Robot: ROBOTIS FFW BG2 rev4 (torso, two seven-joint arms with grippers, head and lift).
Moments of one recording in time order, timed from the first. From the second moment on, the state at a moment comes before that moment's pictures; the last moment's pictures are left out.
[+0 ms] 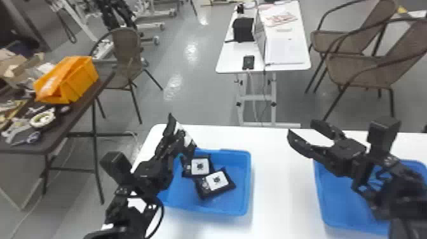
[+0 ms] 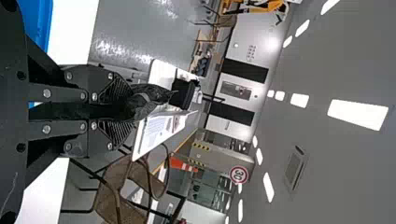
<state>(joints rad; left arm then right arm) 0.26 0.00 0.22 -1.75 0.28 0.01 -0.36 -0.06 -0.08 0.09 -1.46 -0.15 0.12 0.60</state>
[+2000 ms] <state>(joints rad) 0.32 0.00 0.25 -1.78 0.22 -0.17 -0.37 0.07 -0.09 -0.28 -1.24 -0.07 0.21 0.34</state>
